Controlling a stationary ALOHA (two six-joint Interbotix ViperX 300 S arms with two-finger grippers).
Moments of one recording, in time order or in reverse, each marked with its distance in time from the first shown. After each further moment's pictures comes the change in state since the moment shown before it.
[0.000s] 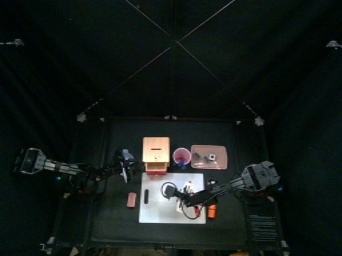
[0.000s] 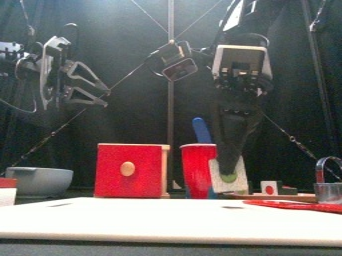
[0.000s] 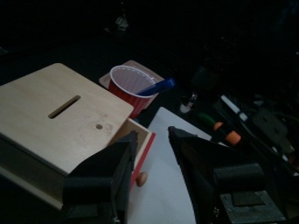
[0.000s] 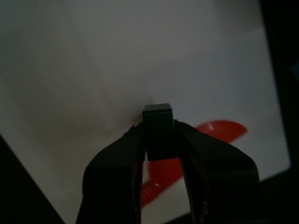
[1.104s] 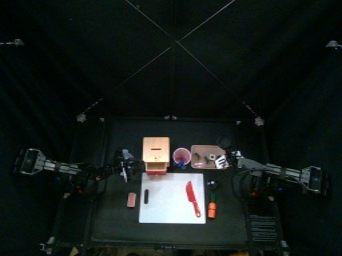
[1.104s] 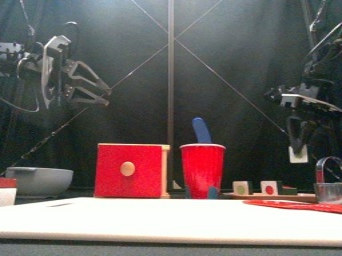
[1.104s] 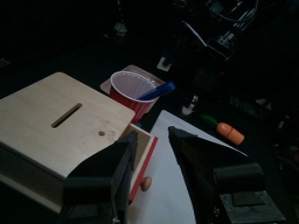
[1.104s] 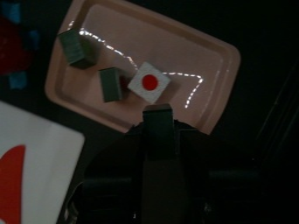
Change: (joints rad) left arm 0.038 -0.002 0.000 0.060 -0.005 0.003; right arm -0.699 -0.815 0.673 -0.011 -0.064 0.149
